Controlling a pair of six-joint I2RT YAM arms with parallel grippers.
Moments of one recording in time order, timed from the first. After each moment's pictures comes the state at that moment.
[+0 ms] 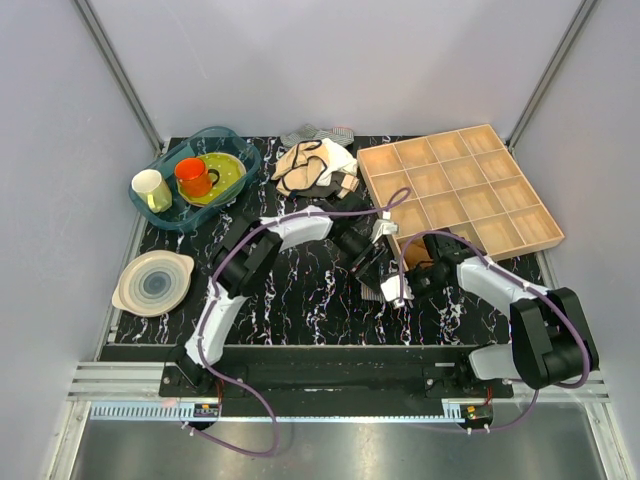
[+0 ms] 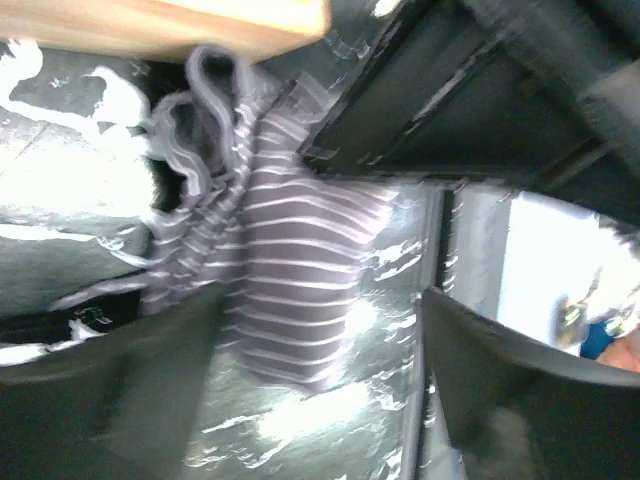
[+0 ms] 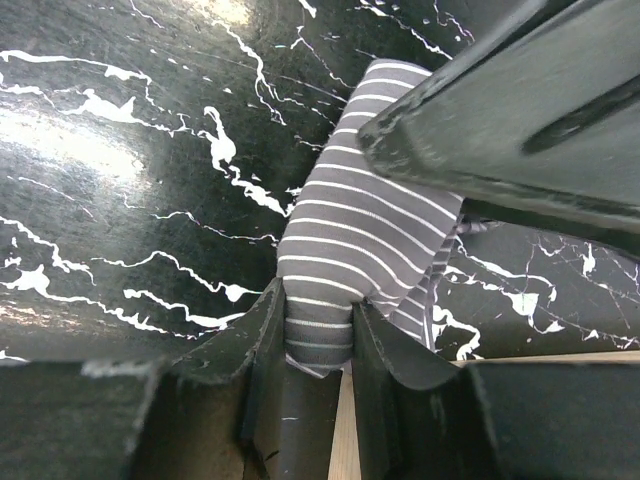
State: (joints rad) left arm -0.75 2.29 1.69 -0.63 0.98 0.19; right arm 0.28 1.35 0.64 -0.57 -0.69 -1.69
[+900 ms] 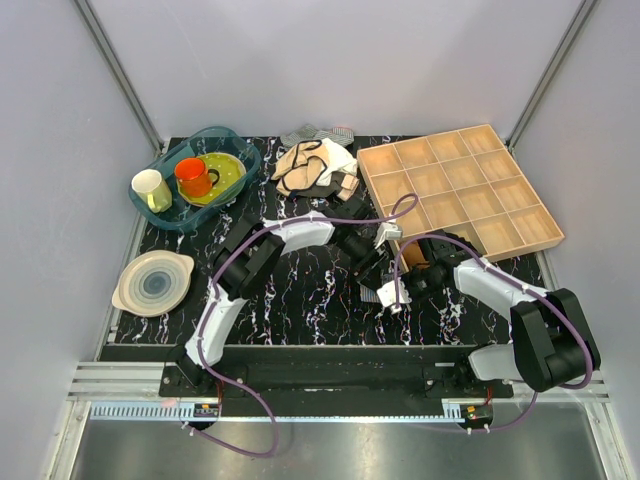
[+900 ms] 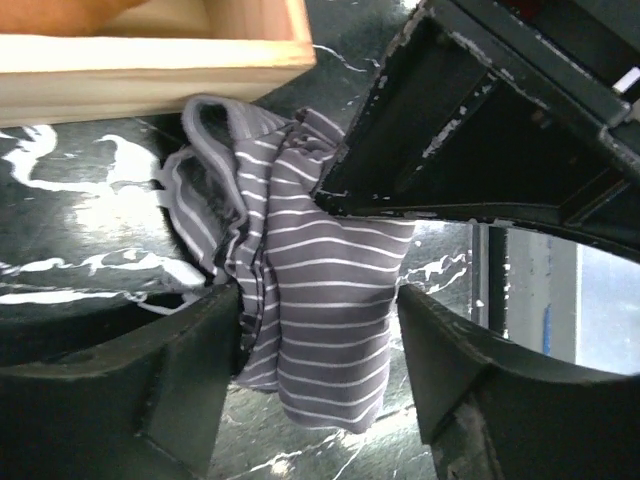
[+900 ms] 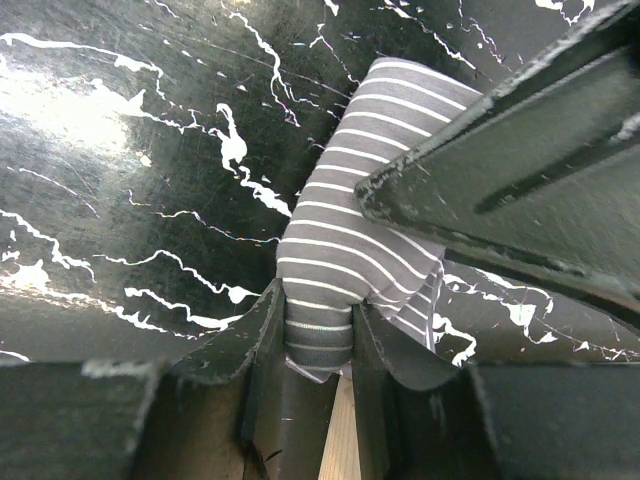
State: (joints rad) left arm -0.78 2.26 1.64 -0.51 0.97 0.26; right arm 0.34 1.34 0.63 -0.56 -0.63 -1.71
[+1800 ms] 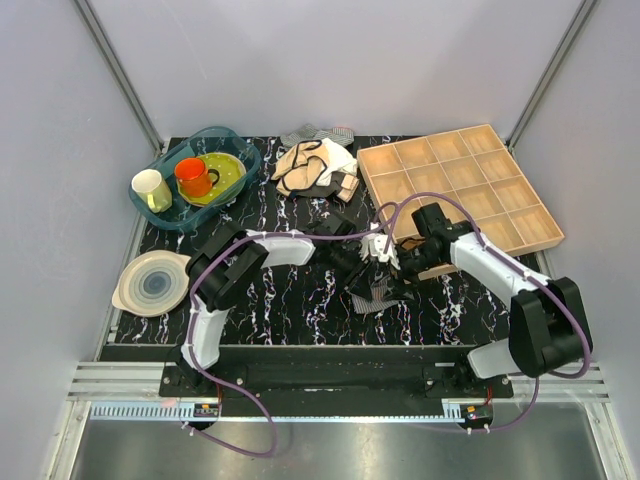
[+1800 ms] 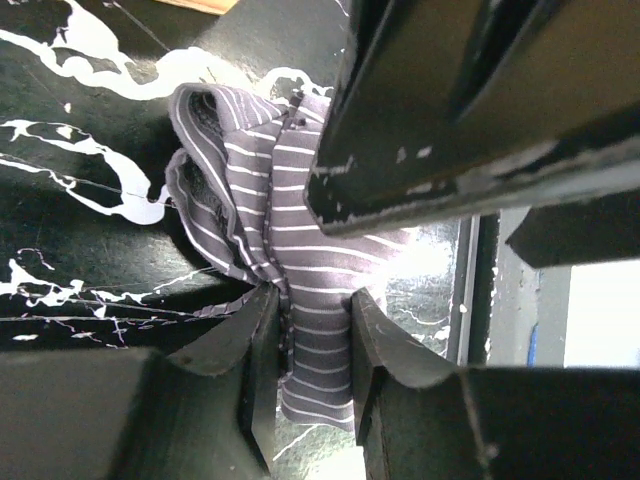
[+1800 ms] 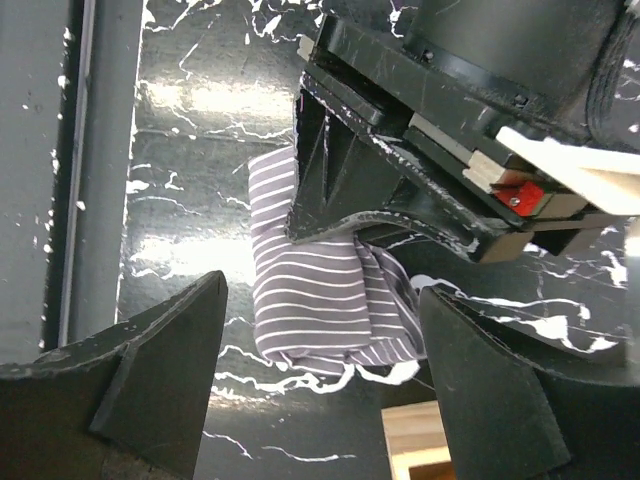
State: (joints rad) left arm -0.78 2.06 1.24 -0.15 0.89 0.06; right arm 0.35 1.40 0.89 -0.76 -0.81 -1.21
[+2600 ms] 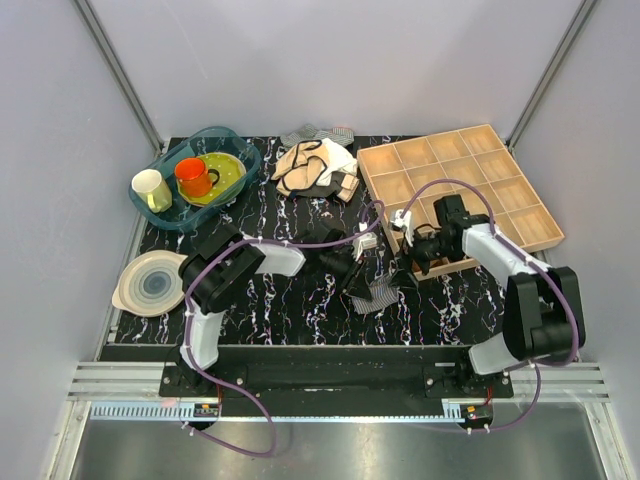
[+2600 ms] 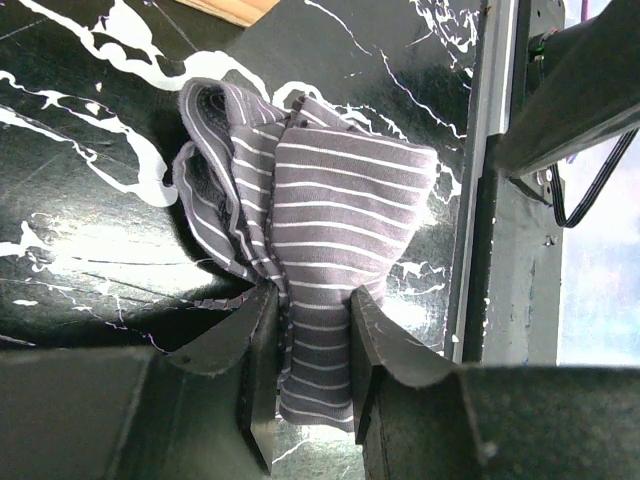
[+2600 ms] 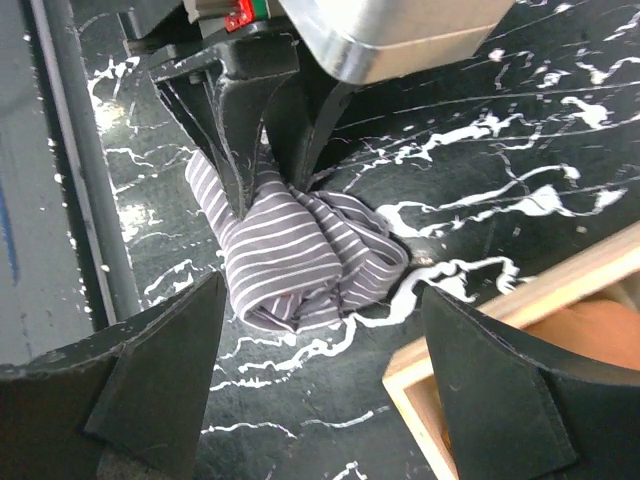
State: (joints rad) left arm -0.78 2.02 1.06 0.18 0.86 -0.16; right arm 0.17 1.46 0.92 -0.70 -0.86 -0.86
